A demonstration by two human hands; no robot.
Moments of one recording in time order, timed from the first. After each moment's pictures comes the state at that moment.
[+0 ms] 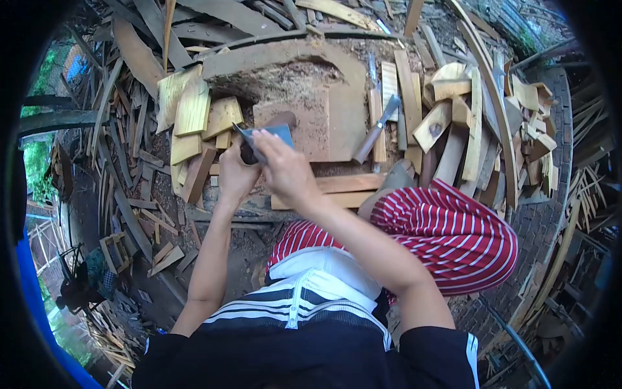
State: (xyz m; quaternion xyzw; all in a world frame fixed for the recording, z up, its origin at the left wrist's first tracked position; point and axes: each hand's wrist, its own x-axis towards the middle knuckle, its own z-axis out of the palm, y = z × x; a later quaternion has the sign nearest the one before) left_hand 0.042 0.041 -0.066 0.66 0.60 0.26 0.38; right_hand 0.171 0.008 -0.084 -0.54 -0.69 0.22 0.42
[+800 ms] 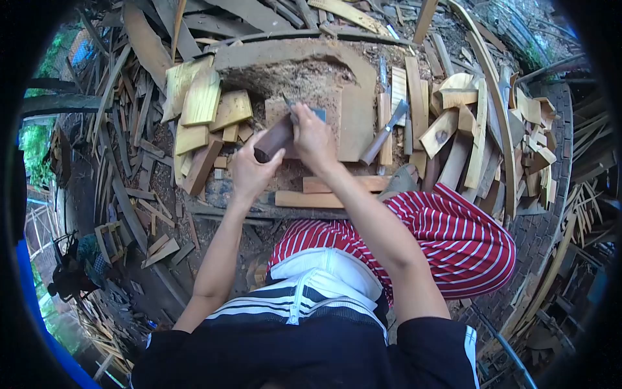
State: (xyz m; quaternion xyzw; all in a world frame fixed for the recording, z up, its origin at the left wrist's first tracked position) left_hand 0.041 0.027 -0.081 0.68 0.59 0.32 0.30; right_hand 0.187 0.040 -0.092 -0.67 -0.60 0.34 0.28
